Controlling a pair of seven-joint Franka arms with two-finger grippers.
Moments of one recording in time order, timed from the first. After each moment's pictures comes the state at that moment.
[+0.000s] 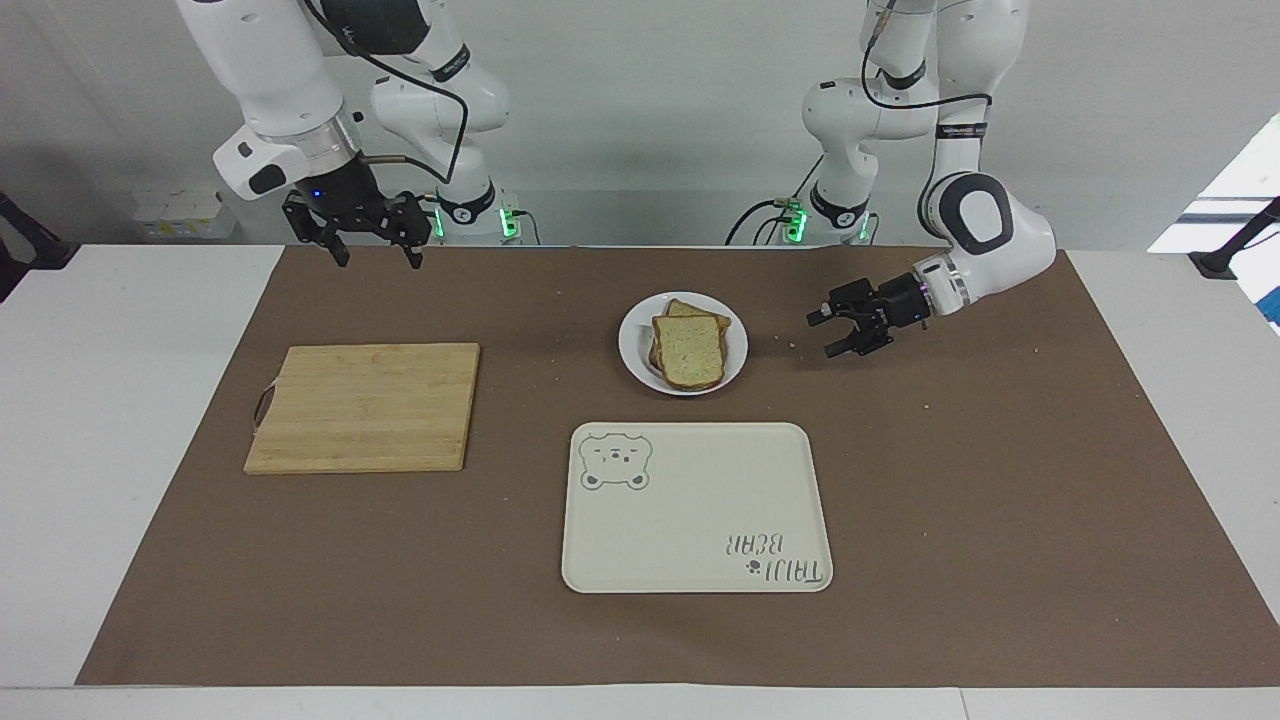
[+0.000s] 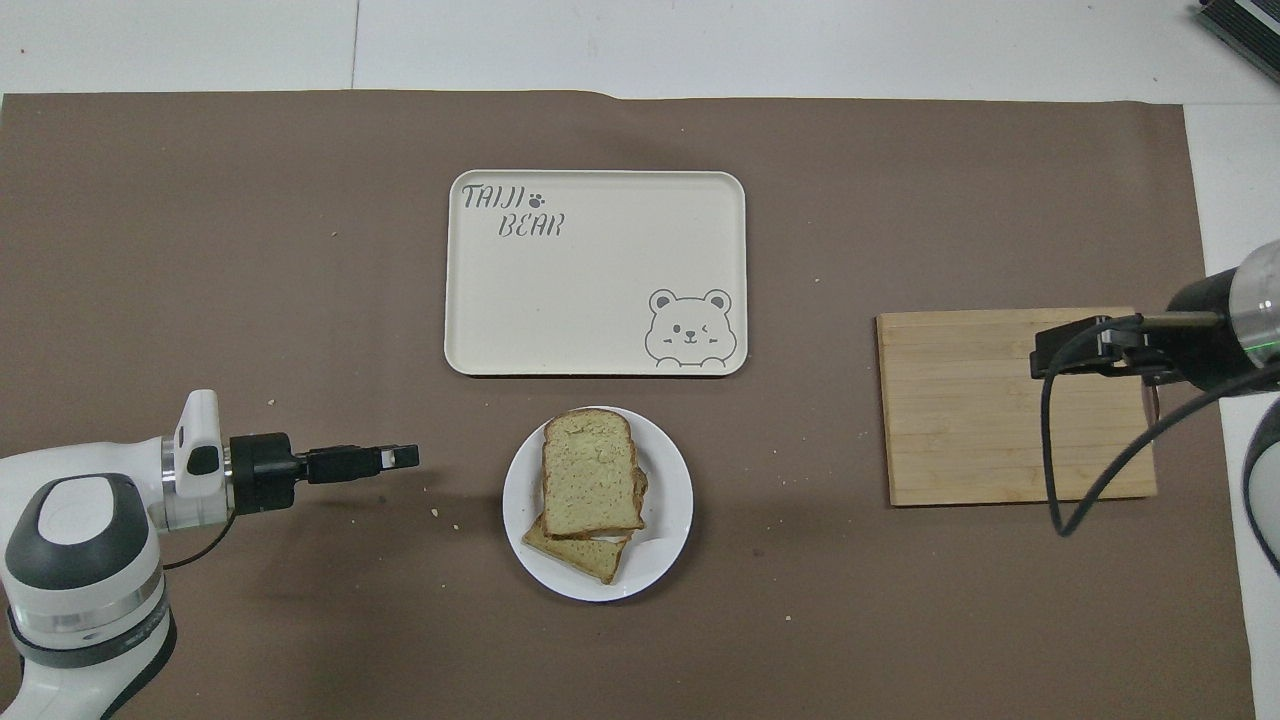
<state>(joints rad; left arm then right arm) -0.07 -0.08 0.07 -2.52 -1.31 2.01 0.91 0.06 -0.08 0.00 -1.67 0.04 1.57 0.13</state>
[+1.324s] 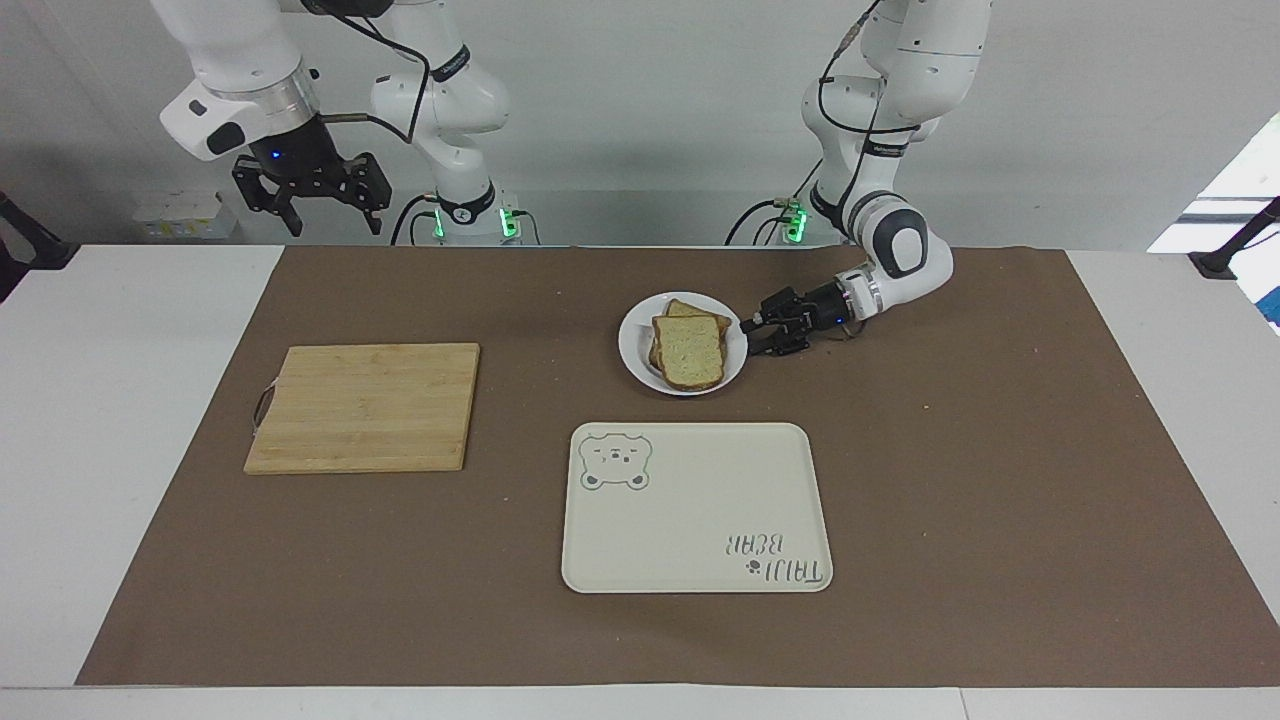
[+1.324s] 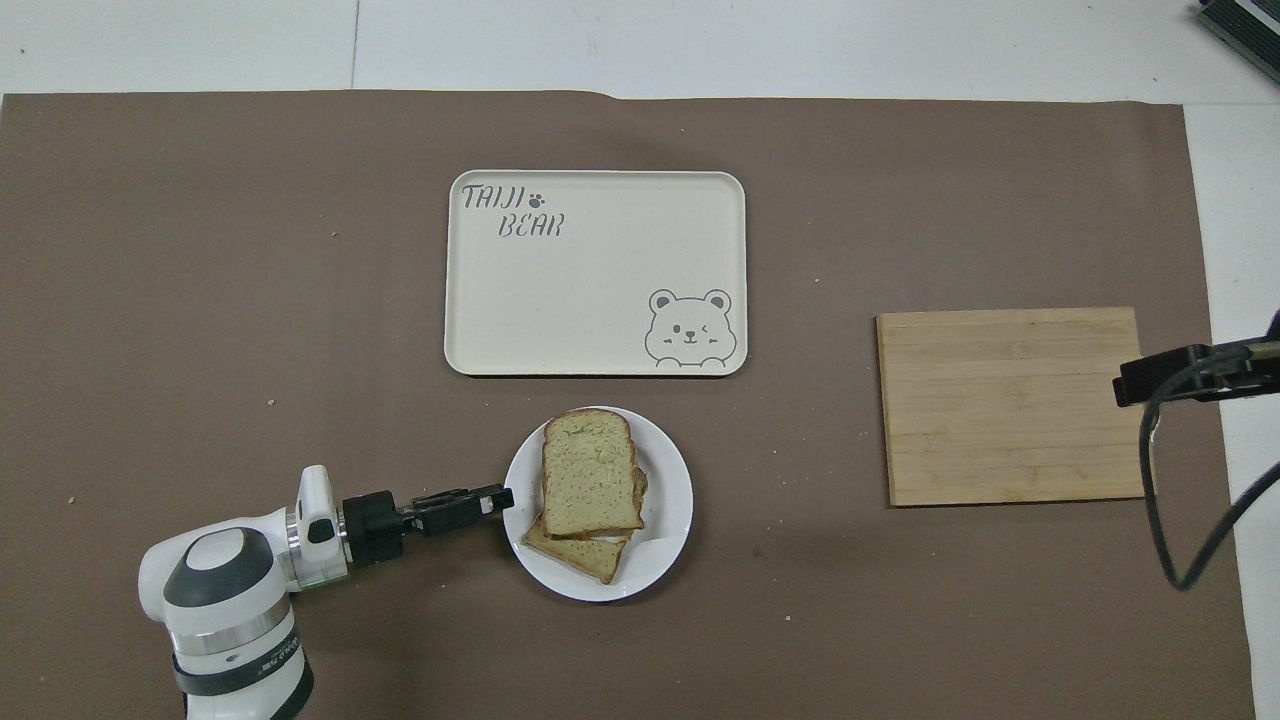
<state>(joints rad) -0.26 0.04 0.06 -2.67 -1.78 2.02 1.28 0.01 -0.08 0.00 -1.59 -0.03 1.45 -0.04</state>
